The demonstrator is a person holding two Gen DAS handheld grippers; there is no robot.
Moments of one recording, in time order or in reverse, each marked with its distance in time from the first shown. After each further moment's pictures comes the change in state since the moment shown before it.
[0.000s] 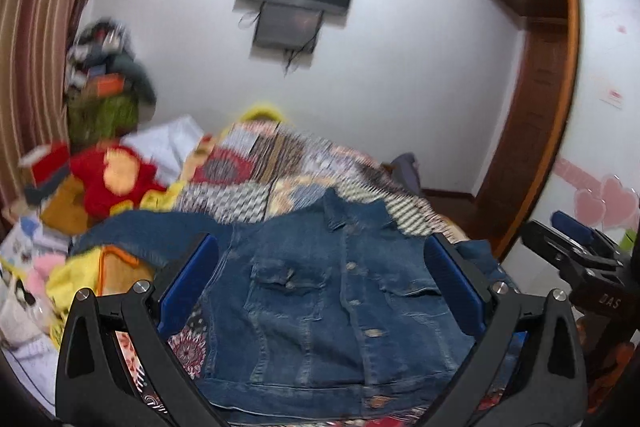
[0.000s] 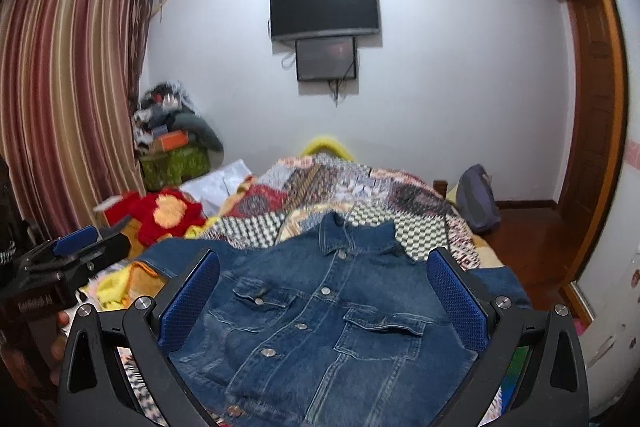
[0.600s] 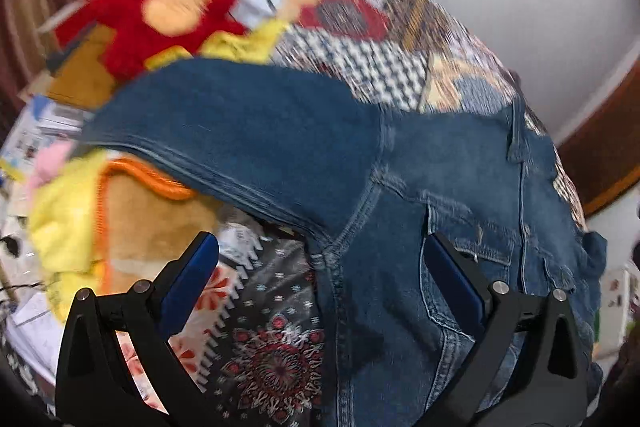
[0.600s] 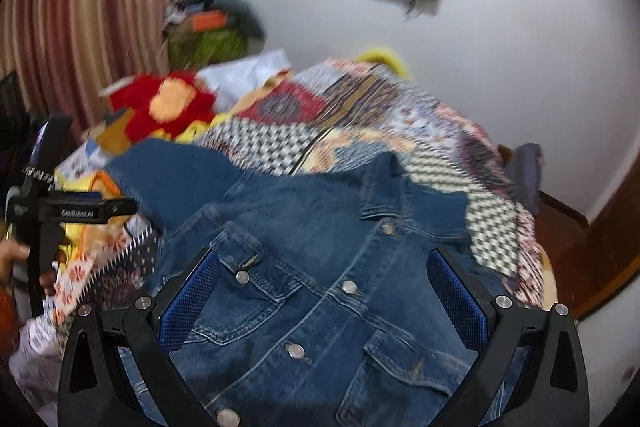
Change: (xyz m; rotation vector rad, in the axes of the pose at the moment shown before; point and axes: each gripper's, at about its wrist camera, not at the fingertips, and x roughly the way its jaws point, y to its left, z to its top) left arm 0.207 0.192 -0.043 -0.241 0.529 0.187; right arm 0.226 0.054 -0.001 -0.279 0.359 0.135
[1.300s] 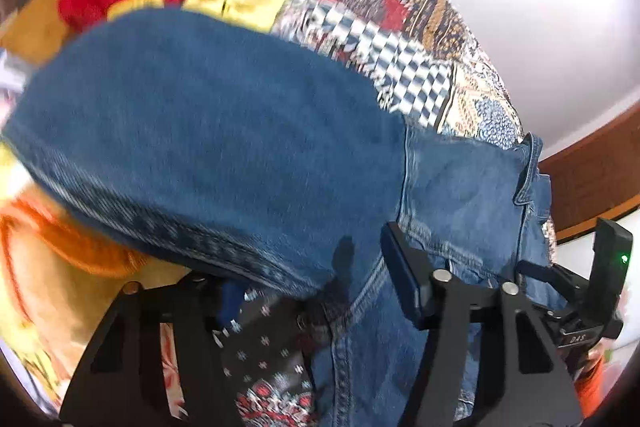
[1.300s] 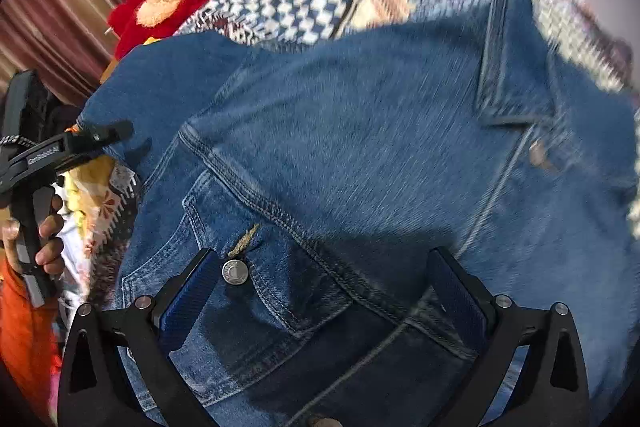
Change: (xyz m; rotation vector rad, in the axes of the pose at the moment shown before) left arm 0.064 0.037 0.039 -0.131 0.038 -0.119; right arm 0.197 0.000 -0.022 0.131 0.498 0.321
